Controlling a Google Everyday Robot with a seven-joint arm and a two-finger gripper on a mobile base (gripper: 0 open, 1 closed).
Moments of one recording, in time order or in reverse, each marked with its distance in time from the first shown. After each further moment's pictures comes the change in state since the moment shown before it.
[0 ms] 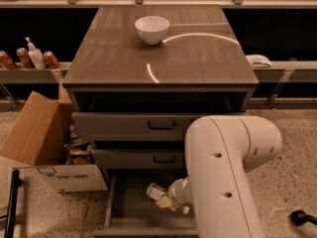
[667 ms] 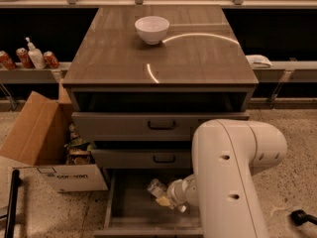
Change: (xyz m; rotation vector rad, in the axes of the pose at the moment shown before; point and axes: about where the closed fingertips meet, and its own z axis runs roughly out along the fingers) arm -0.006 0.007 0.008 -0.037 -0.052 -0.009
